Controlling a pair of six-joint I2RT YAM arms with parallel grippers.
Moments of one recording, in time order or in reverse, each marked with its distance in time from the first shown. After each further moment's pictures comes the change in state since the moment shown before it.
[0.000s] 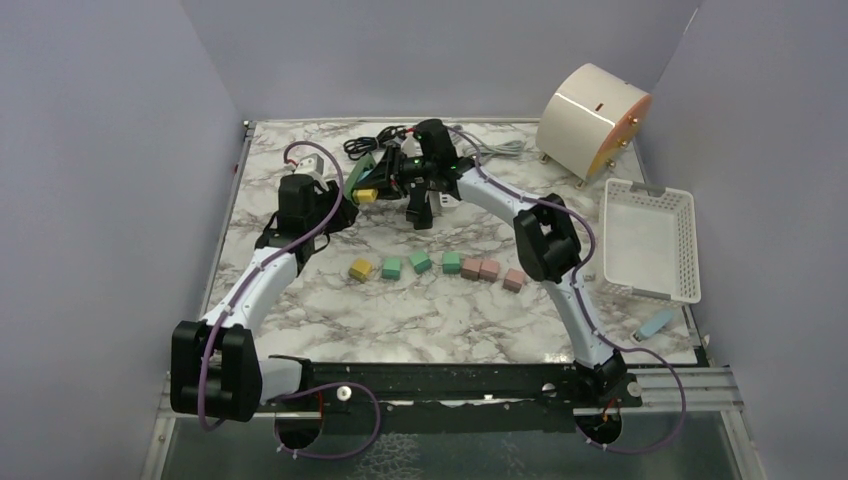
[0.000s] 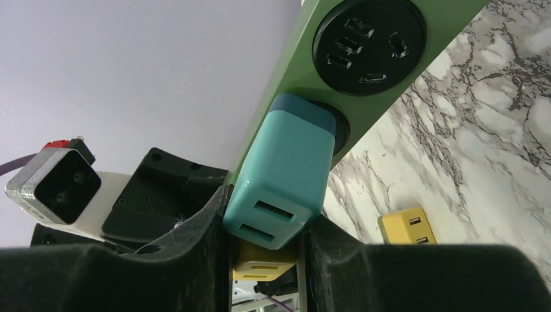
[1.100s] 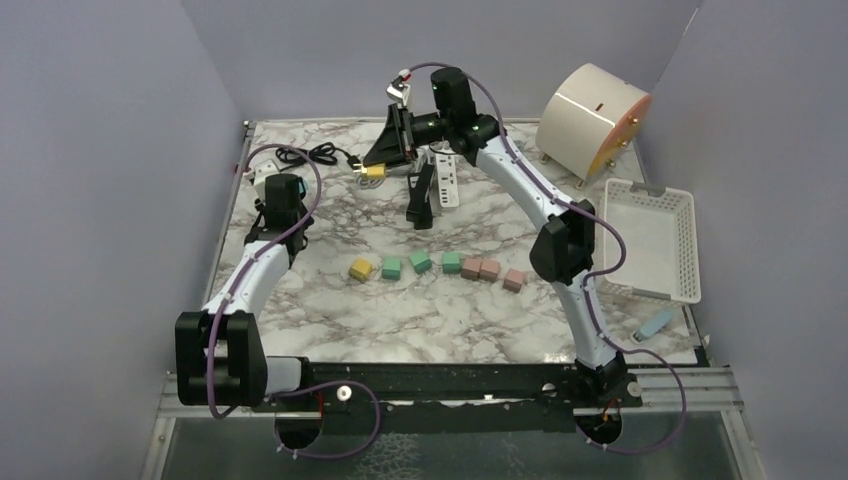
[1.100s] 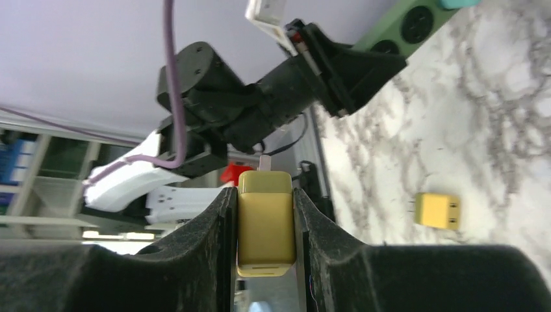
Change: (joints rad) left arm 0.100 0.069 0.047 -0.109 -0.484 -0.003; right arm -0.025 -0.095 0.295 -0.288 -0.267 -0.313
